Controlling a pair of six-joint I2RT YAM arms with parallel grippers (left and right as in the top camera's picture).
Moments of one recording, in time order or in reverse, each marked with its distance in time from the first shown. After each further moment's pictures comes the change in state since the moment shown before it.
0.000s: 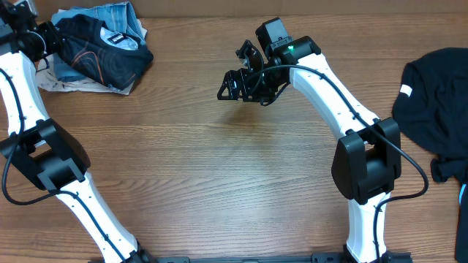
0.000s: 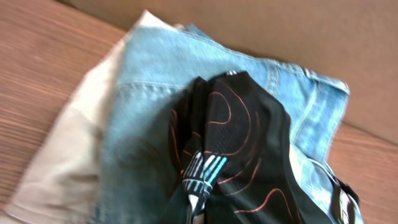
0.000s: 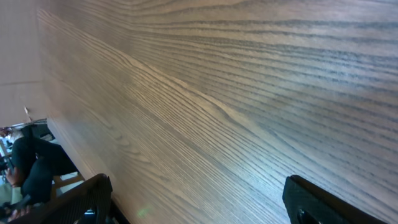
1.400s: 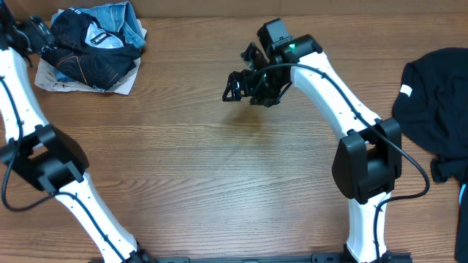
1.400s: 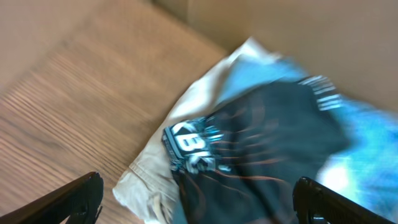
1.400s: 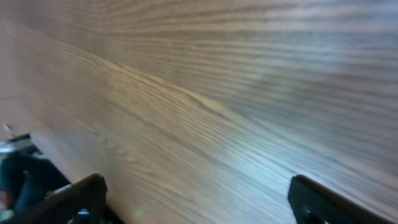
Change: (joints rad) left arm 0.007 -0.026 0.150 -0.167 -0.298 -0.106; right arm -0.014 0.000 0.046 -0.098 0.085 0.047
